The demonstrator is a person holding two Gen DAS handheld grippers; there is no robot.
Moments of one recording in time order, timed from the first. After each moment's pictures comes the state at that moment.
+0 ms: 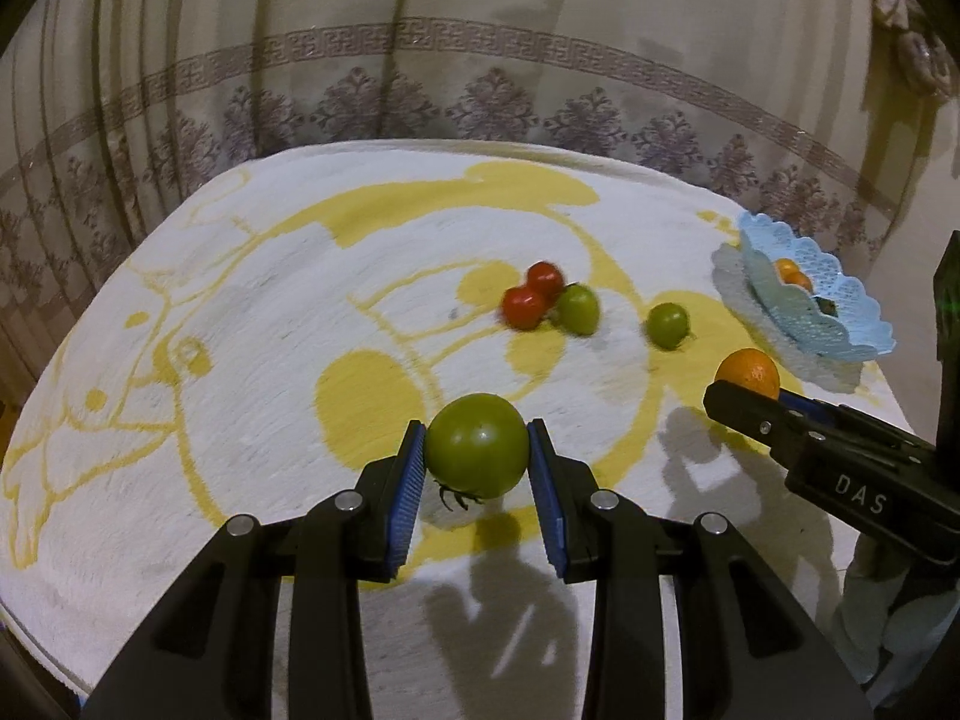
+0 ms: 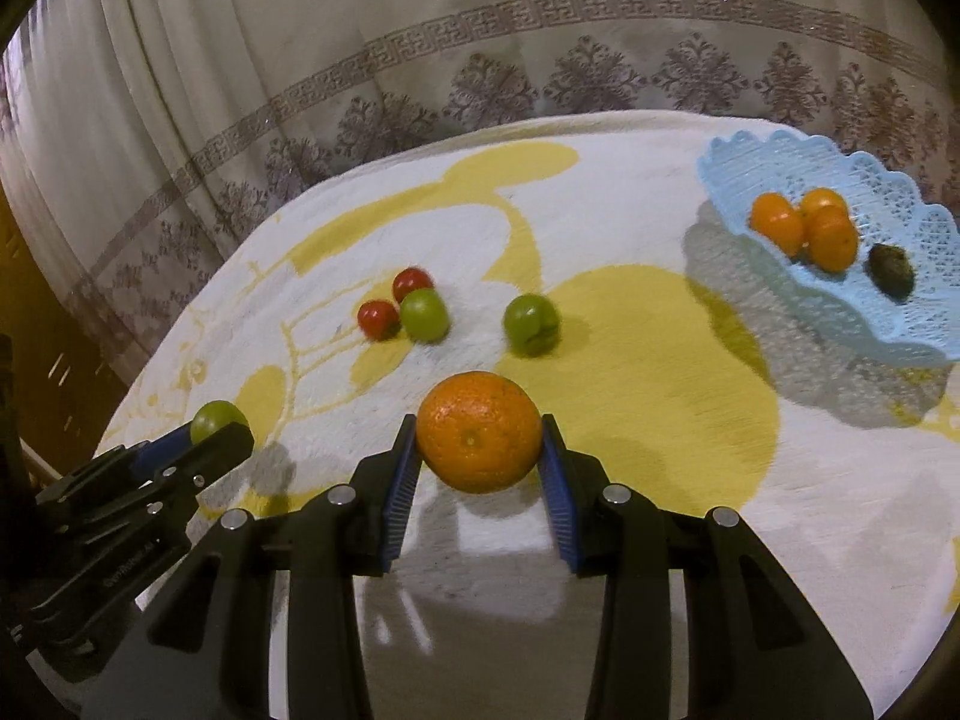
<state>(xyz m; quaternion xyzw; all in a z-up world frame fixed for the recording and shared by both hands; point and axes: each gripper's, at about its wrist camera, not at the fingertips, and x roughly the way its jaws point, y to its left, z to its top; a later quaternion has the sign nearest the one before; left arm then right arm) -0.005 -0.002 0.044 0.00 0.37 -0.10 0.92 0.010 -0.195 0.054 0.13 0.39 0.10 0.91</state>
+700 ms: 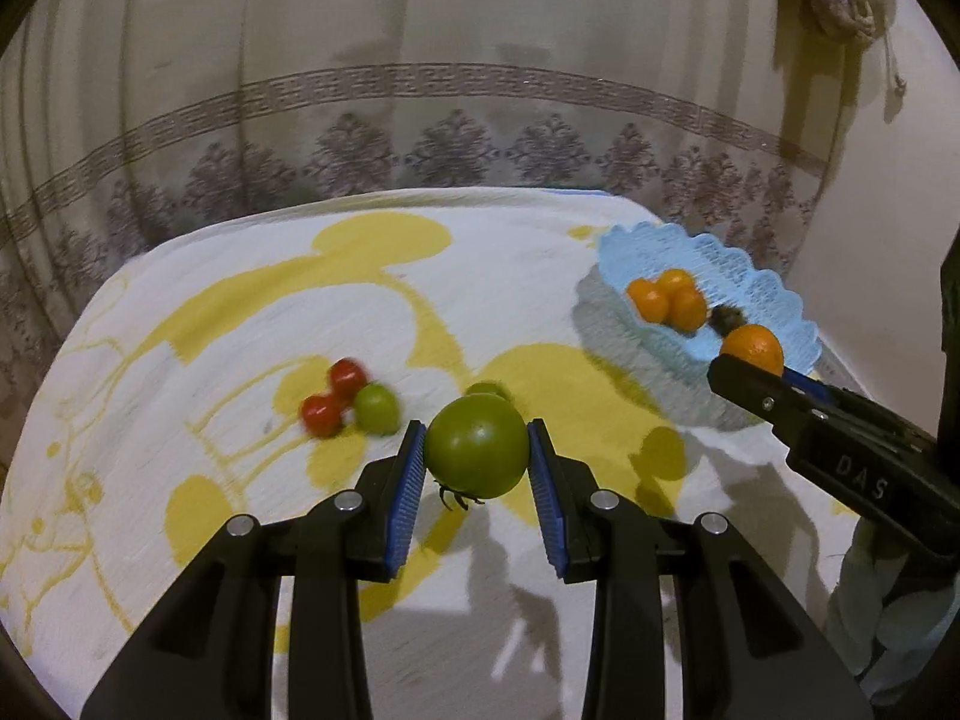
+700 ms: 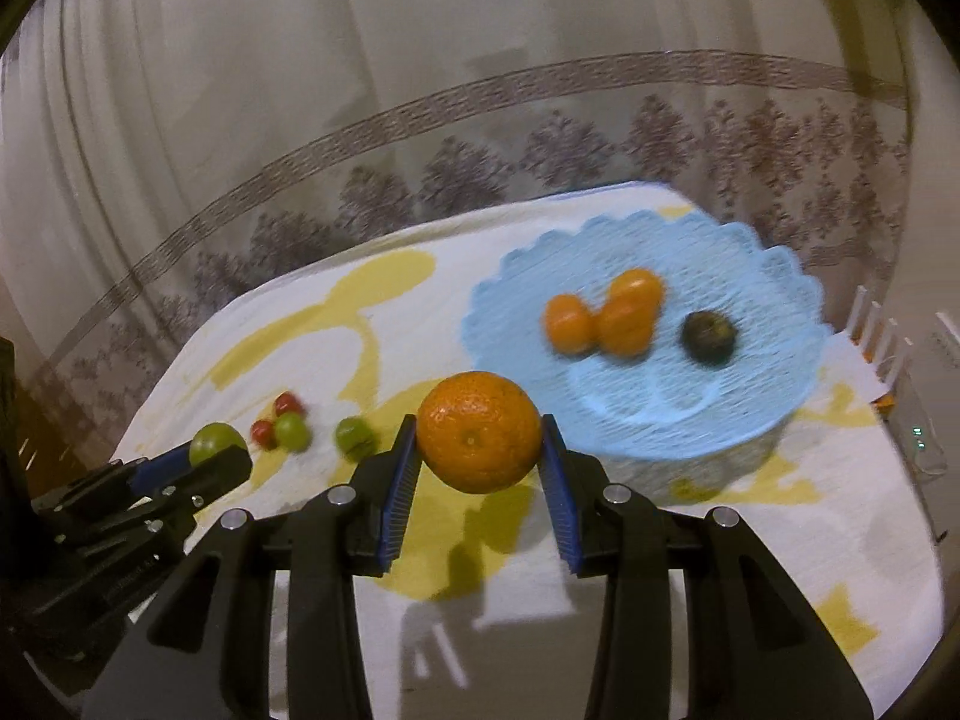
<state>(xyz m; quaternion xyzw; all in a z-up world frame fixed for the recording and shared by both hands) 0.019 -0.109 0.081 0.05 0.35 -0.19 0.92 -0.010 -0.303 0.087 0.16 0.32 0.01 0.93</state>
